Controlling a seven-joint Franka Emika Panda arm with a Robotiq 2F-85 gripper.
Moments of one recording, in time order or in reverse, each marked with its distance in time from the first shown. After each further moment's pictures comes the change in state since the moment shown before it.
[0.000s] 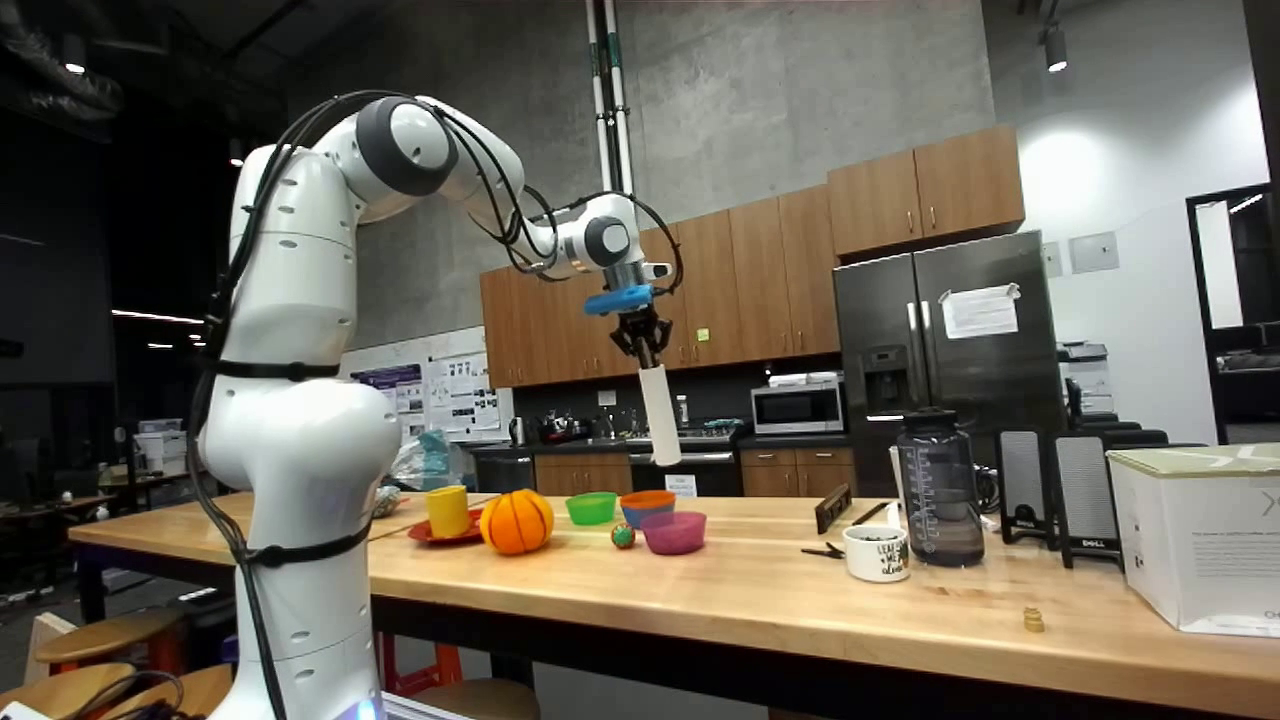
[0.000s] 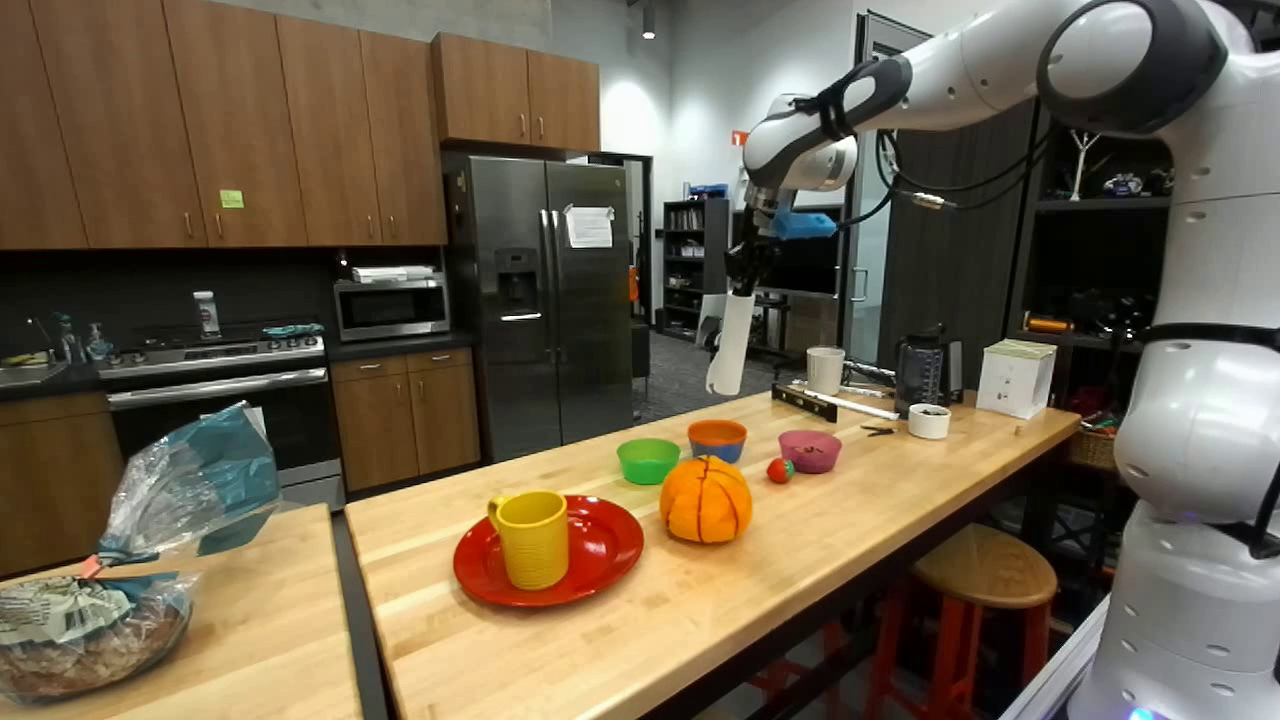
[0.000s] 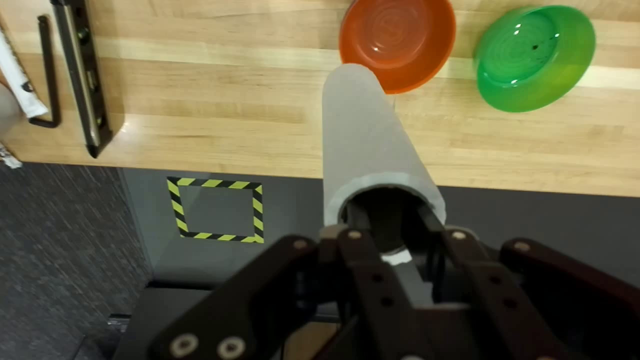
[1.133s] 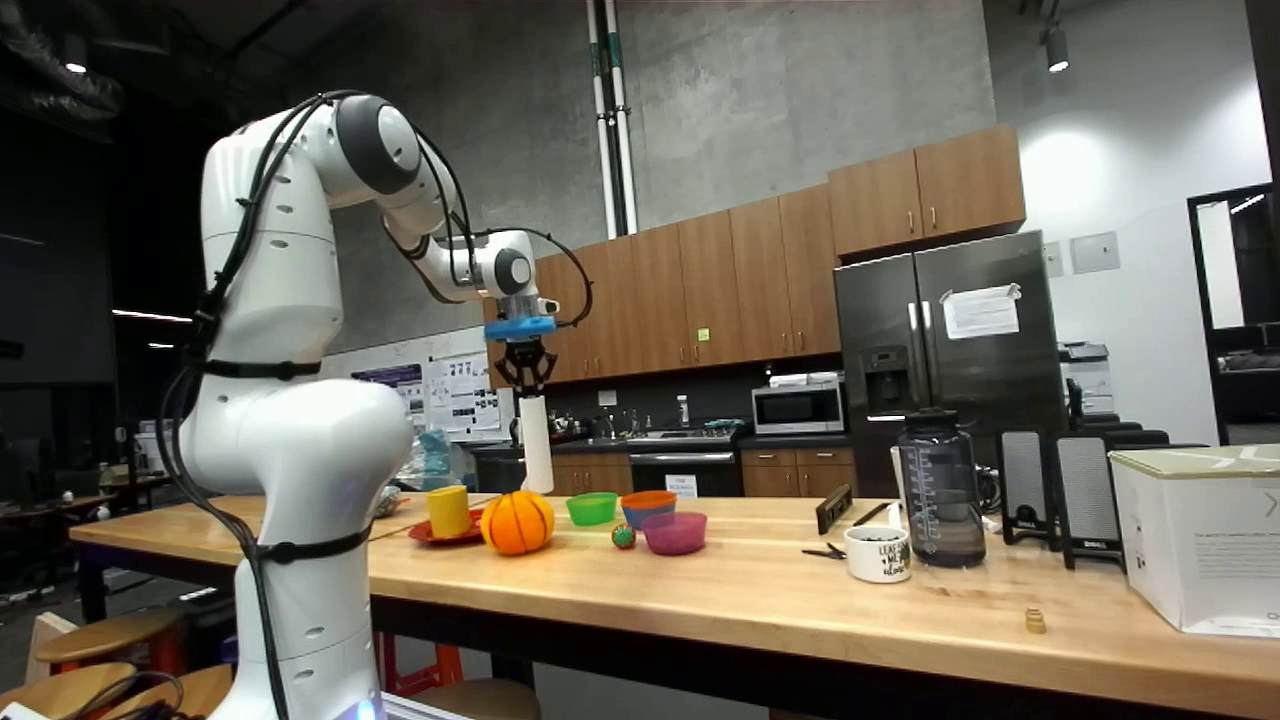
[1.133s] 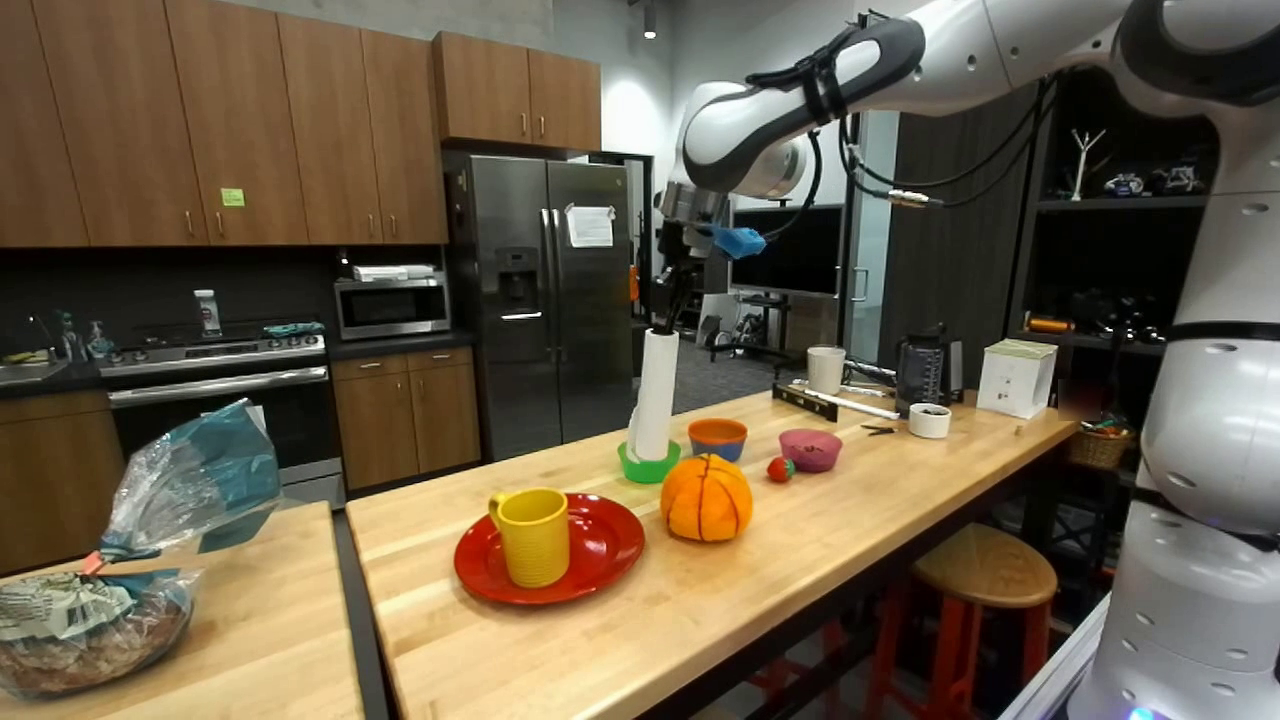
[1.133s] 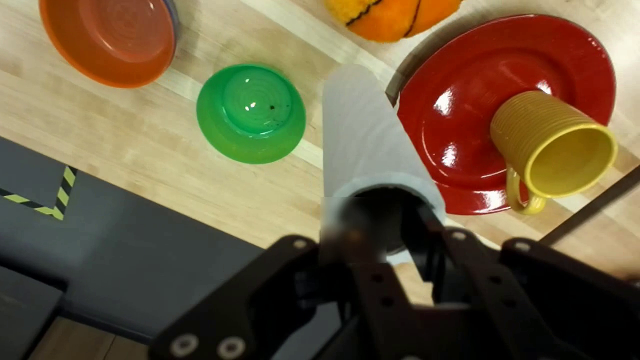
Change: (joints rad) arm 0.215 -0.107 0.179 -0.189 0.029 -0.008 -0.113
